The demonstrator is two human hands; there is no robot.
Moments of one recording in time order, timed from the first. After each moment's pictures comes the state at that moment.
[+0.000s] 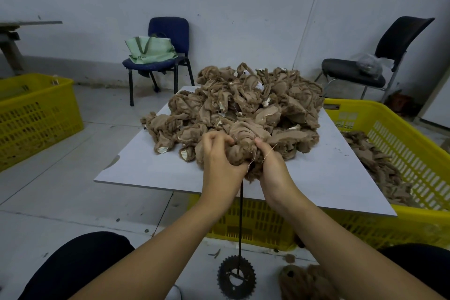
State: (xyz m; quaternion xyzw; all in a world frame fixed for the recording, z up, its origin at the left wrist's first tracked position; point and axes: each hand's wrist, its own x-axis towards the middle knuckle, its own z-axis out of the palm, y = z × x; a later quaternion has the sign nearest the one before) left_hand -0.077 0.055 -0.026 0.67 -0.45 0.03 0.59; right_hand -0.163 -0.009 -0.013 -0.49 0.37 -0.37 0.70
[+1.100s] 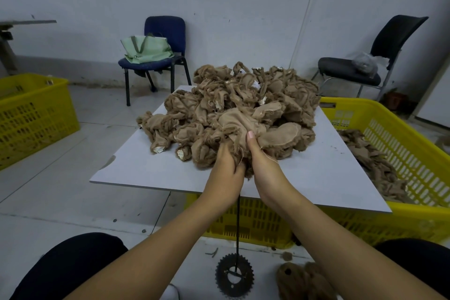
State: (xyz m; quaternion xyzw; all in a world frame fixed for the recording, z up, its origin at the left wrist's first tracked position) left_hand -0.076 0.046 -0.046 0.62 -0.51 -0.20 0.56; right_hand -0.161 -0.006 -0.015 -0.52 0.32 -0.37 0.70
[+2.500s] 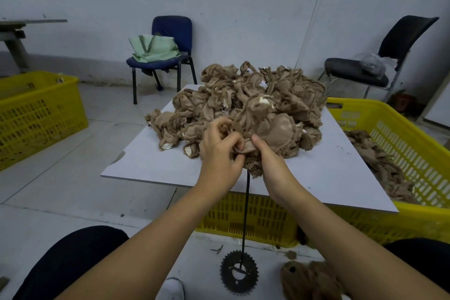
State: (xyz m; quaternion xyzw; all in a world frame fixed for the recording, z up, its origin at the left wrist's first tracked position) left_hand -0.058 0.063 -0.022 0.66 -0.56 0.10 0.49; right_hand -0.163 -0.014 -0.026 -0.59 0.33 -0.32 0.67
